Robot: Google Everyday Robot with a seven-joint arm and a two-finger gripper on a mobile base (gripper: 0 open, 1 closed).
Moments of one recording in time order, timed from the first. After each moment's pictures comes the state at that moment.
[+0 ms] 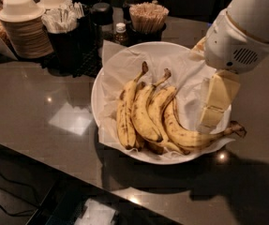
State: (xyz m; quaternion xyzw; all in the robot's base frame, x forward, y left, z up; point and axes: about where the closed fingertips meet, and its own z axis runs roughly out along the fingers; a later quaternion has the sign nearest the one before) arm 0.443 -0.119 0.945 -0.66 0.73 0.07 0.15
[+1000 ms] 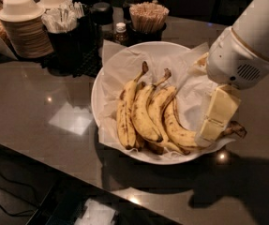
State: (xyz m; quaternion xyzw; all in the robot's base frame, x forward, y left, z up) arm 0.425 -0.115 0.926 -0.64 0.74 0.14 0.15
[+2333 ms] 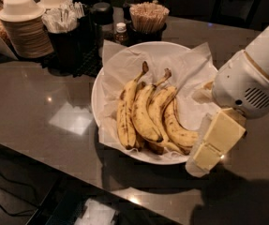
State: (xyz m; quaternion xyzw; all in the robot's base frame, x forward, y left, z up) arm 0.367 -0.104 0.920 -0.56 0.79 0.21 0.14
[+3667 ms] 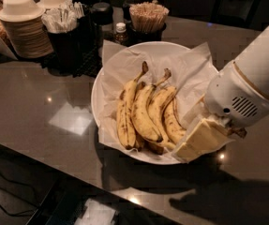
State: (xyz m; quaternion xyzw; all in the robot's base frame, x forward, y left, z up) arm 0.362 -0.098 0.906 -0.53 0.81 0.21 0.13
